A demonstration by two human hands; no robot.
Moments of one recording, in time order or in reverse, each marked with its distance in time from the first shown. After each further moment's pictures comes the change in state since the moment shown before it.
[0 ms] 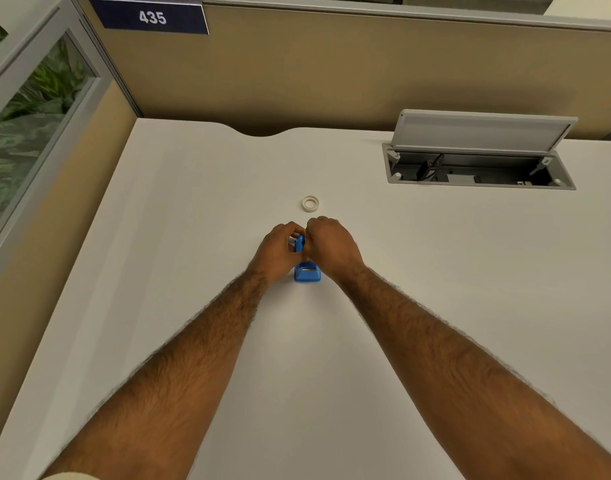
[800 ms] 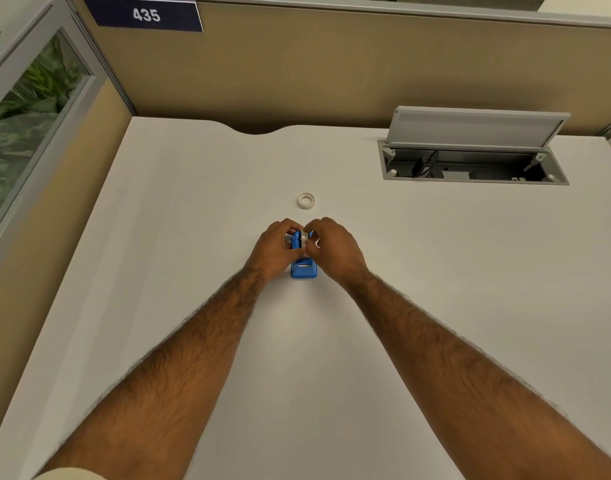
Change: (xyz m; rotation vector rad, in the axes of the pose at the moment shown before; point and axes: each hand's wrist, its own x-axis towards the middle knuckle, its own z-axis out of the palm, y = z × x) left_hand -0.003 0.002 0.002 -0.053 -0.001 -0.012; right_hand -0.020 0.015 0.001 0.254 0.058 0.043
